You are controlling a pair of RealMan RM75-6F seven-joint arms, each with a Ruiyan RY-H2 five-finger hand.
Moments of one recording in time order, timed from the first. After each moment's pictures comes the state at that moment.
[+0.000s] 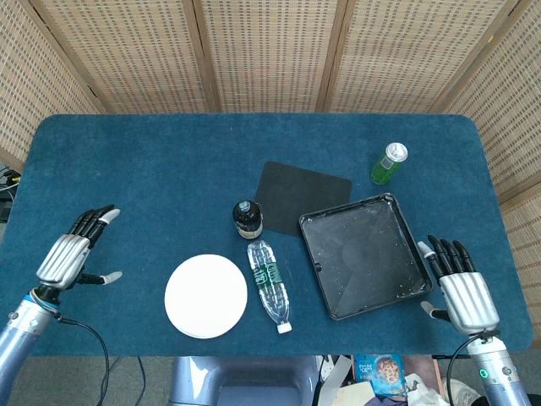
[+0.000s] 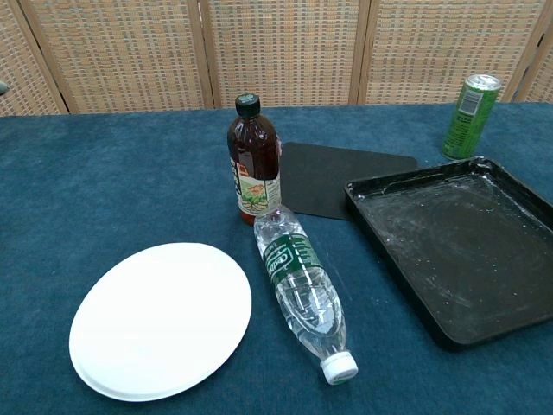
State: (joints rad) left arm -0.40 -1.18 0.02 -1.50 1.51 1.31 -0.31; right arm 0.17 -1.15 0.04 -1.67 -1.59 1.40 -0.22
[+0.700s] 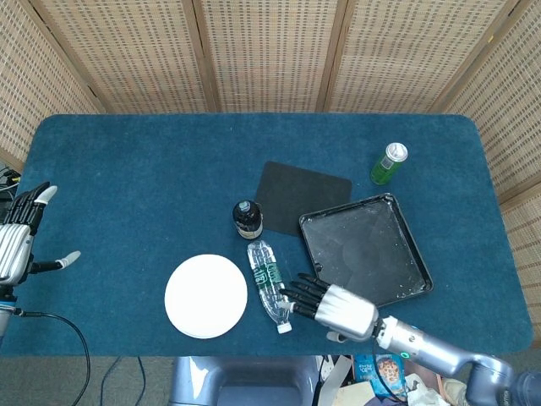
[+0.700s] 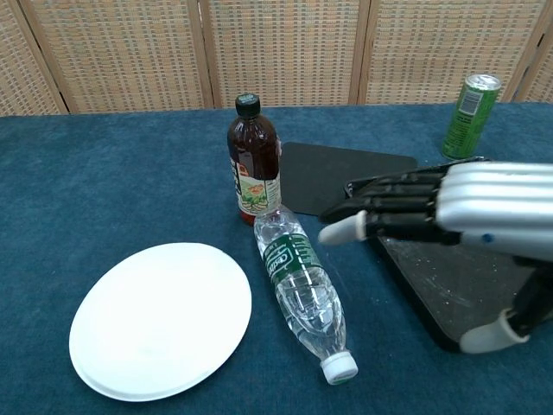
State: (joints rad) left arm -0.31 -1.09 -0.08 -1.57 1.42 1.43 -0.27; right arm 0.65 -1.26 -0.03 -1.60 -2.11 1.06 0.10
